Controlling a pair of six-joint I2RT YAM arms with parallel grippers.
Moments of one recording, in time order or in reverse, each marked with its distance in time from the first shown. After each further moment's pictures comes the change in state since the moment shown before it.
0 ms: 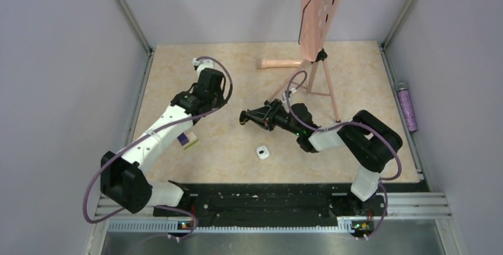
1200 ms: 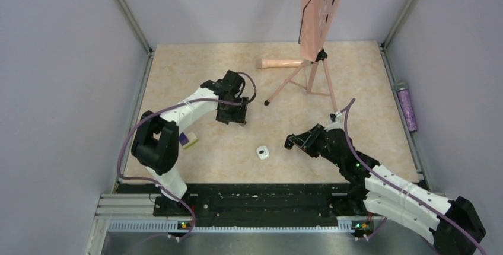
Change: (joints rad) left arm -0.011 0.409 0.144 -0.228 0.424 0.247; right arm 0.003 -1.032 -0.370 -1.016 0.348 -0.303
